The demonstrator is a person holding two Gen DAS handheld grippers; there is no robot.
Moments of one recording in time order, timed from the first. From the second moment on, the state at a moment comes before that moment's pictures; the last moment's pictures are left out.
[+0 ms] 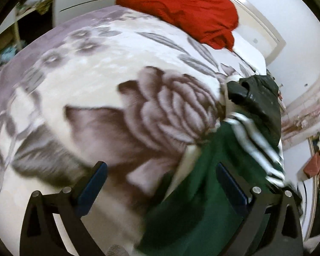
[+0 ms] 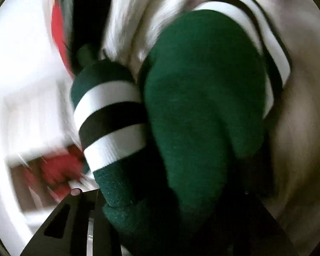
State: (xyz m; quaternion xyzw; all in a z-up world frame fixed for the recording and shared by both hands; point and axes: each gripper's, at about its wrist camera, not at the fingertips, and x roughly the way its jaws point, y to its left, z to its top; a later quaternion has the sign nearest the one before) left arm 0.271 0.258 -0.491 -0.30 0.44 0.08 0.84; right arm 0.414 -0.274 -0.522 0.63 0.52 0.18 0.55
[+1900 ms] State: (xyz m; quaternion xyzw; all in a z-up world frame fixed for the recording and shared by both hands) left arm 0.187 0.103 -0.534 -0.18 0.52 0.13 0.82; right arm 0.361 -0.296 -0.442 0.27 0.72 0.19 0.61
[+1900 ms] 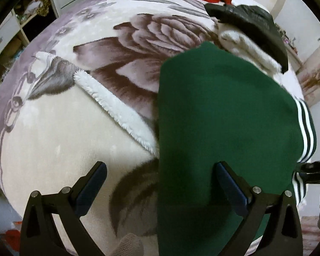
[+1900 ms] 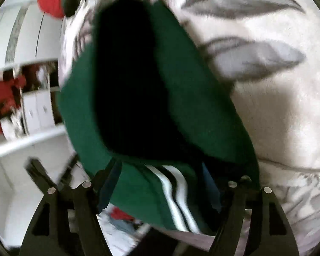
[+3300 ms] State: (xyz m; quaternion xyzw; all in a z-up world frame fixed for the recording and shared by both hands) left arm 0.178 0.208 -0.605 -0.27 0.55 0.31 0.73; right arm 0.489 0.083 -0.412 -0.31 0.69 0.40 0.51
